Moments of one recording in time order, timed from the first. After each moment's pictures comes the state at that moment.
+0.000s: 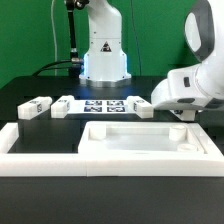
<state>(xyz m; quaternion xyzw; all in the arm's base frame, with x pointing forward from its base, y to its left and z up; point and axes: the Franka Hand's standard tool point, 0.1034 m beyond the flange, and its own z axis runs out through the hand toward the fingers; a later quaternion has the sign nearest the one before) 0.460 0.153 0.028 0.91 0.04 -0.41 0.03</state>
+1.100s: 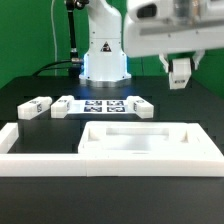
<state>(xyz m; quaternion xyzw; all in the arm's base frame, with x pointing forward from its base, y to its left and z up) 0.604 0.080 0.177 0.99 -0.07 -0.12 -0.08</state>
